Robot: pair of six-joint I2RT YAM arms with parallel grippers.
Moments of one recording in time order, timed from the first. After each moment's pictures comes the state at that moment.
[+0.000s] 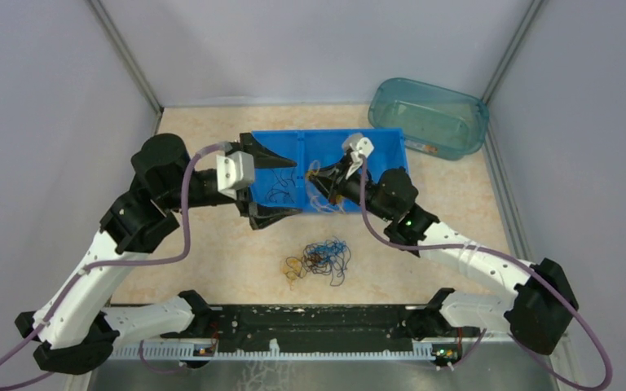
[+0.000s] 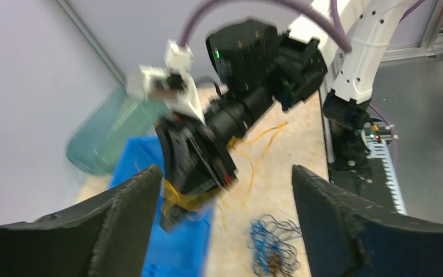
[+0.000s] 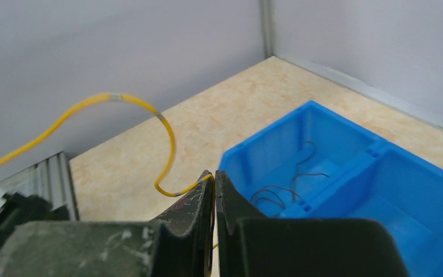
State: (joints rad) left arm -0.79 1.02 1.47 -0.47 0.66 0.30; right arm 0.83 1.15 0.78 0.50 -0.22 0.17
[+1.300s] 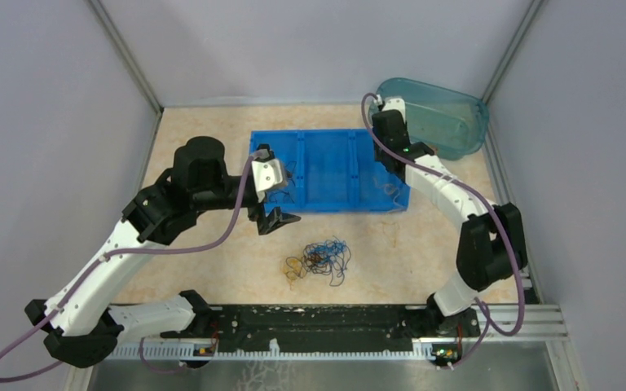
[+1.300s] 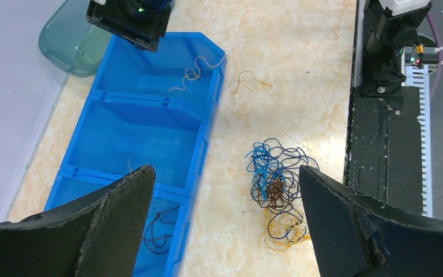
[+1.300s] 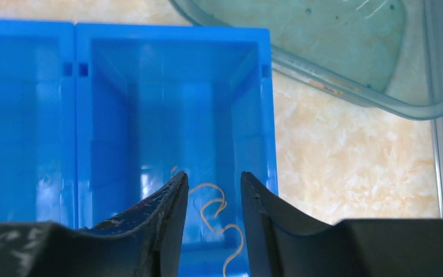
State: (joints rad) left arm -0.79 1.06 1.38 -0.69 0.46 0.41; right arm 0.41 1.60 1.28 -0.36 0.48 0.14
